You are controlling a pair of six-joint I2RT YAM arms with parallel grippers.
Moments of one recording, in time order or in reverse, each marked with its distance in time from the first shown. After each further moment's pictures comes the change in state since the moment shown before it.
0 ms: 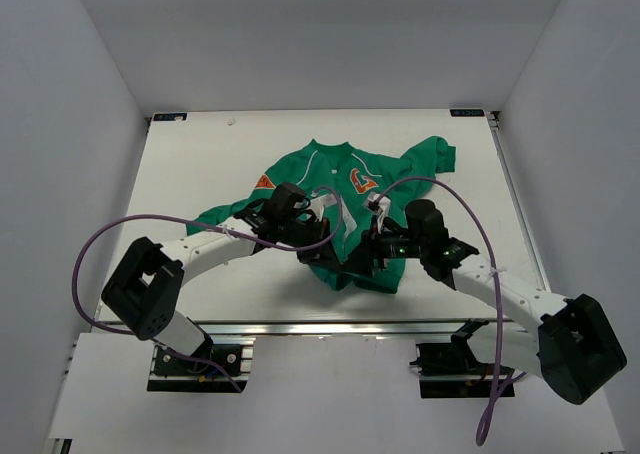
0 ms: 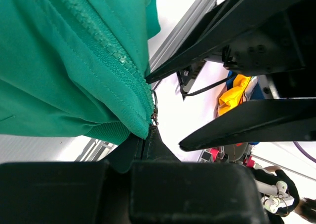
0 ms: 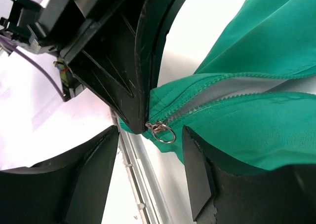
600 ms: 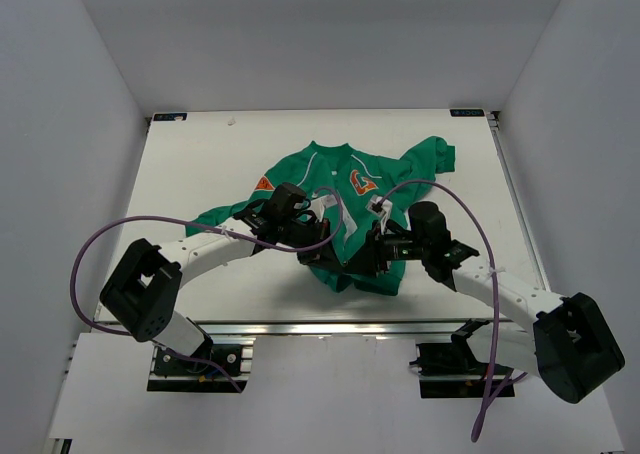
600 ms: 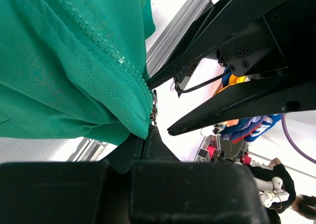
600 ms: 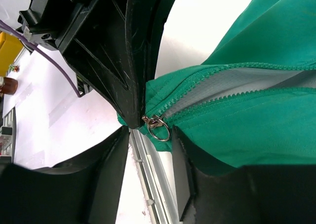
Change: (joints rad) left arm -0.001 -0.013 0.000 0.004 0.011 -0.018; right arm -0.033 0.018 -0.039 0.055 -0.099 0.044
